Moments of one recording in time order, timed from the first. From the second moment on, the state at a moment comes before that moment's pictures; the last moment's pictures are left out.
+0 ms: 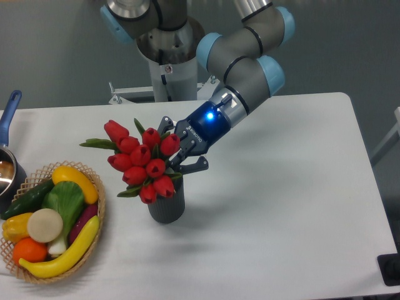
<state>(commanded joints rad) 2.66 -1.79 -2.03 -0.81 0.19 1.39</state>
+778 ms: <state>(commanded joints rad) 2.67 -1.81 -2.08 -0.81 0.19 1.45</state>
